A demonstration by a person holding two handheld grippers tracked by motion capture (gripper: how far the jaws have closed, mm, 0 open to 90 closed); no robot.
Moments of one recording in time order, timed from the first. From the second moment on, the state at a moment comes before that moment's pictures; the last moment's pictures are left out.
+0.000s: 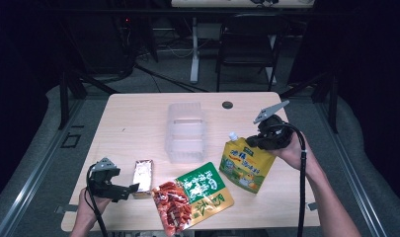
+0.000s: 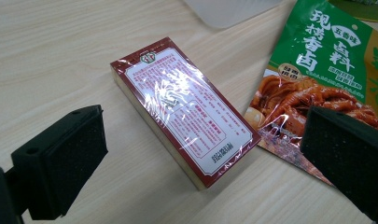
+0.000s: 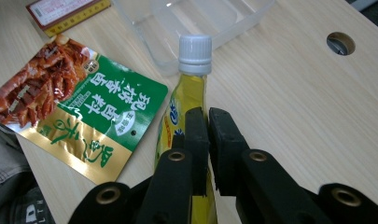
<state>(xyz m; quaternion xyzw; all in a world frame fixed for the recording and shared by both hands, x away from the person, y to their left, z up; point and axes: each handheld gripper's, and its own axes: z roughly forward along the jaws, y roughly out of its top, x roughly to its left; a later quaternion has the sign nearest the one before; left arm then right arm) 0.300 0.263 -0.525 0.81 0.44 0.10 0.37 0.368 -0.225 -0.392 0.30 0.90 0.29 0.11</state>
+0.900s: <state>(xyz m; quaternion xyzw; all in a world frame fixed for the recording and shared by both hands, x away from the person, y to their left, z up) 0.300 0.237 -0.495 0.82 0.38 0.08 0.42 0.359 -0.207 -0.379 0.21 0.92 0.30 0.12</state>
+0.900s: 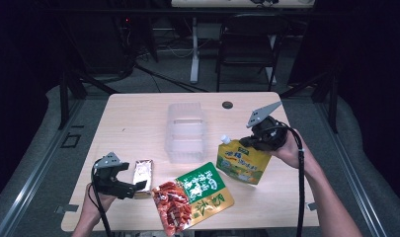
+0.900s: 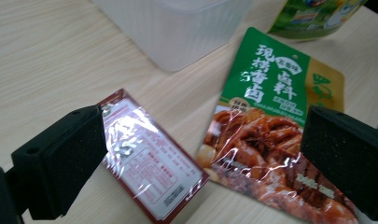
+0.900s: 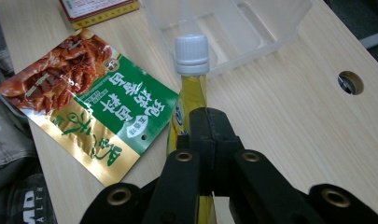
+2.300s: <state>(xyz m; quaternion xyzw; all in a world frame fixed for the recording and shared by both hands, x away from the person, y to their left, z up) 0.368 0.082 -0.431 0.86 0.16 -0.01 0.48 0.353 -0.159 -0.366 0.15 0.93 0.31 0.10</state>
